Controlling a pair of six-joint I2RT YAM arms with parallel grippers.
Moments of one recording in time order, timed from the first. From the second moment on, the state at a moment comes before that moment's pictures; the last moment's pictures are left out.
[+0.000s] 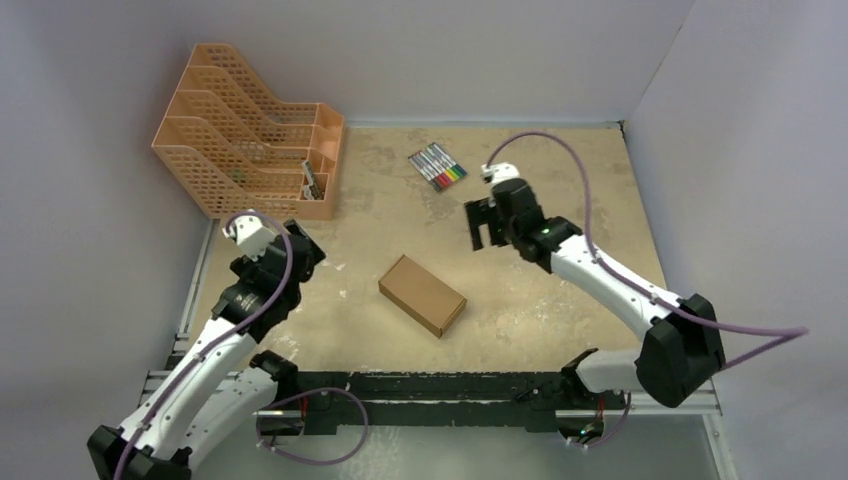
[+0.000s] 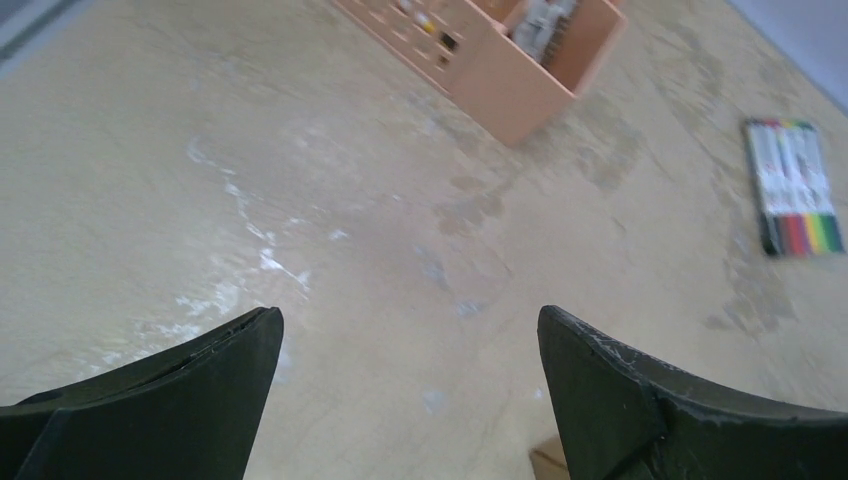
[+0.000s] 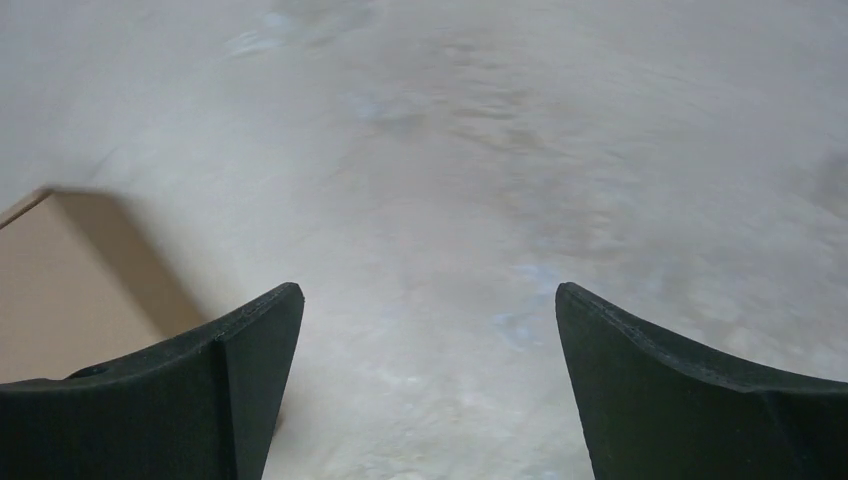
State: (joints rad) left arm -0.54 0.71 0.68 -0.68 -0.77 -0.90; right arm 0.64 1.35 1.00 -0.42 0.26 0.17
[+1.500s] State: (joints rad) left arm -0.22 0.13 0.73 -0.64 -0.93 -0.43; right arm 0.35 0.14 0.61 -0.51 0.77 0.18
